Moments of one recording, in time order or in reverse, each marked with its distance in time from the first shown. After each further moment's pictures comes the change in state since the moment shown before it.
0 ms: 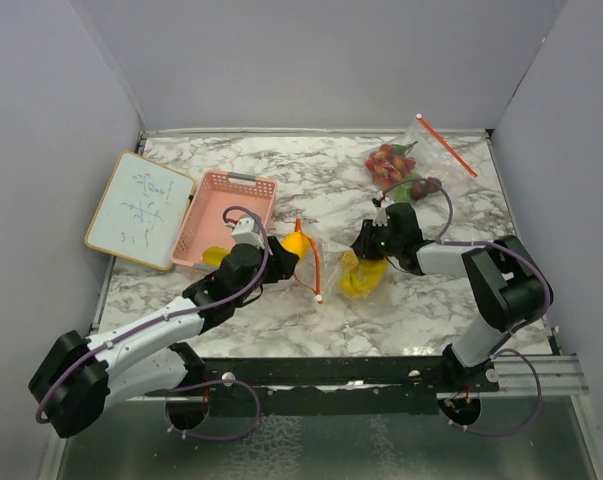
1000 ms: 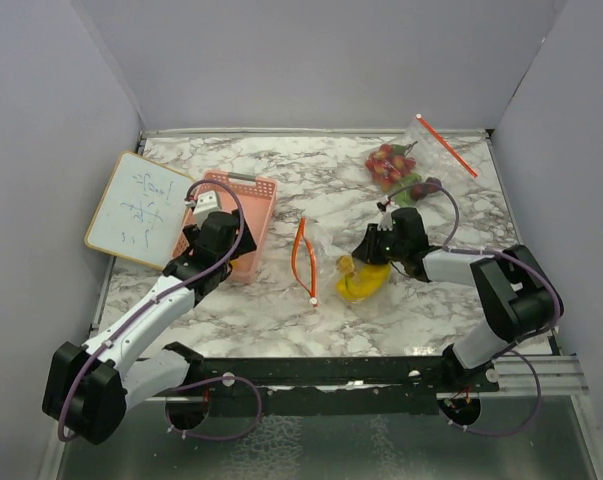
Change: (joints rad) left arm 0.317 0.008 0.208 -0.451 -0.230 0.164; right arm -0.007 -0.060 -0.053 -0.003 -0.024 0.000
